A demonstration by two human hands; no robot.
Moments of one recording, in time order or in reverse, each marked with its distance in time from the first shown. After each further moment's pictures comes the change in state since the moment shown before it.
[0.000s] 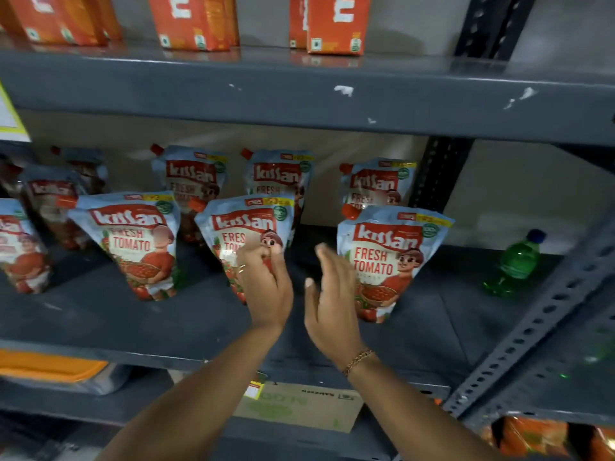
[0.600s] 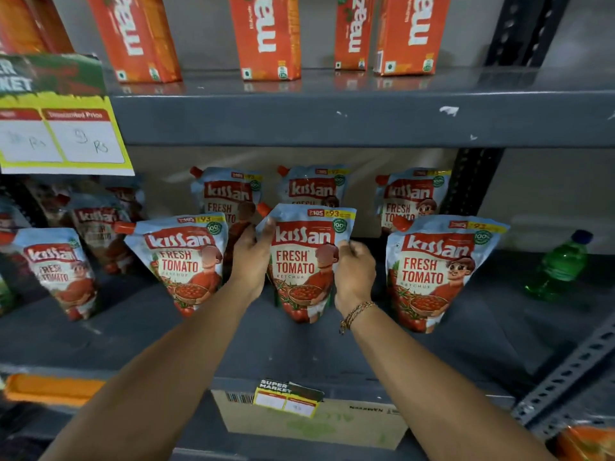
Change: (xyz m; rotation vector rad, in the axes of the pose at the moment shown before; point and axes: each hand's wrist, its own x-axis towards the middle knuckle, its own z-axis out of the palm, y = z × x) left_hand 0.112 -0.037 -0.055 -0.406 -0.390 -0.497; right_hand 0.083 -0.042 0.056 0.573 0.270 0.857
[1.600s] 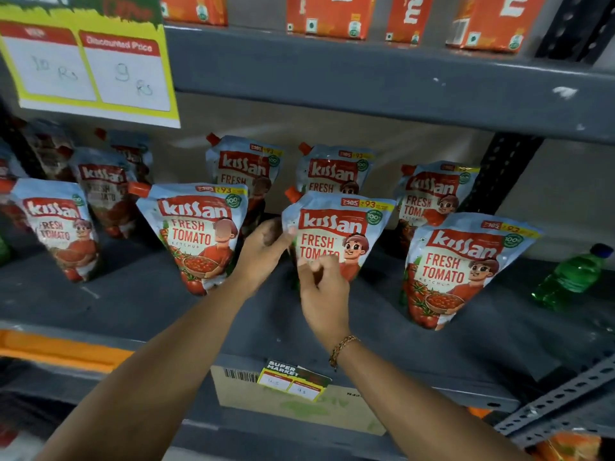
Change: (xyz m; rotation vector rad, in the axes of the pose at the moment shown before) left_hand -0.006 -0.028 -0.032 0.135 -0.136 -0.034; right_hand -0.068 0.037 0.017 -0.349 -0.276 -0.395
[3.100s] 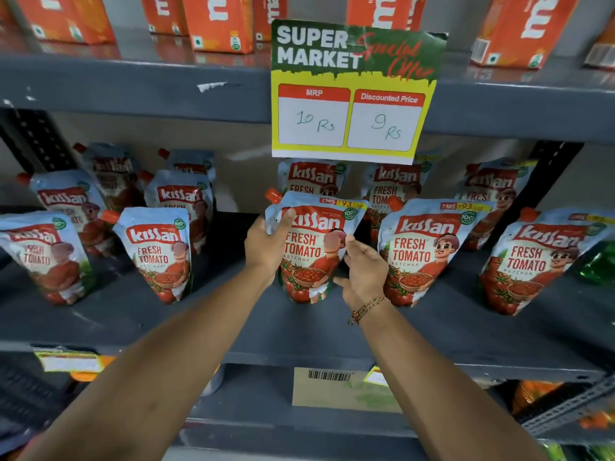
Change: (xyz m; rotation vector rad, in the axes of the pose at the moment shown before) left_hand 0.026 0.020 -0.145 -0.042 0.186 -0.111; right_hand 0.019 -0.063 0.115 0.666 0.239 0.641
